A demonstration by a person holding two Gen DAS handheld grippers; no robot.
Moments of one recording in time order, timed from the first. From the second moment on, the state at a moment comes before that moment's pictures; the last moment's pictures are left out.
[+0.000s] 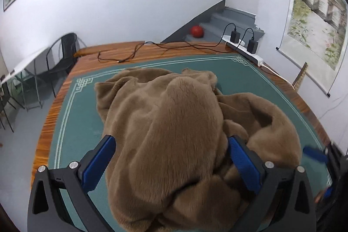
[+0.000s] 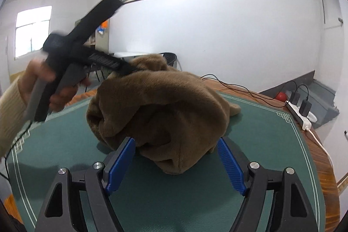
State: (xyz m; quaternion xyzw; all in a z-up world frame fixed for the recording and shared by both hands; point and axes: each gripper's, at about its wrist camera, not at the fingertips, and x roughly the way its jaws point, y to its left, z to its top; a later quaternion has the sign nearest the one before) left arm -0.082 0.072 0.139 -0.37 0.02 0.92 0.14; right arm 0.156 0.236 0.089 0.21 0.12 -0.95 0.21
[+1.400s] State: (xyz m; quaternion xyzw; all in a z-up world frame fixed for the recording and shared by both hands) left arm -0.056 -0.120 0.079 -0.42 -0.18 0.89 0.00; right arm 0.098 0.123 0.042 0.34 0.31 -0.77 0.44
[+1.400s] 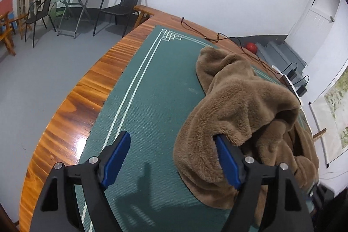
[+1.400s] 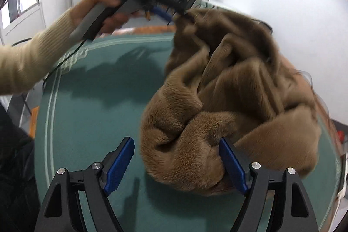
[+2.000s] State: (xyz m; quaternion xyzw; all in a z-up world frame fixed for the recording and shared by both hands) left arm -0.099 -0.107 0.064 -0.47 -0.17 0.87 -0.01; right arm 0.091 0.102 0.035 0.23 0.37 -0.87 0.25
